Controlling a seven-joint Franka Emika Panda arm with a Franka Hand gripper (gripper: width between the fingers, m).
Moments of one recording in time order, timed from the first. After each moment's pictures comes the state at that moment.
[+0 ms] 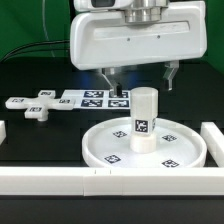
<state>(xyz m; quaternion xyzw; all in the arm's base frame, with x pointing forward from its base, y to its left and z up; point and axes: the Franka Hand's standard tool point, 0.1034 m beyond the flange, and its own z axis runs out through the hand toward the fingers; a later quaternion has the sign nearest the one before) 0.562 0.025 0.100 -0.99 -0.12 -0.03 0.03</state>
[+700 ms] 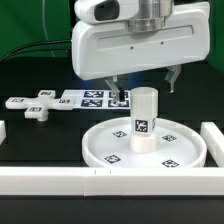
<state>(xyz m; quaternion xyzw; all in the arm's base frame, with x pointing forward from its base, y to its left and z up) 0.568 0.023 0.093 -0.99 -0.14 0.00 0.04</state>
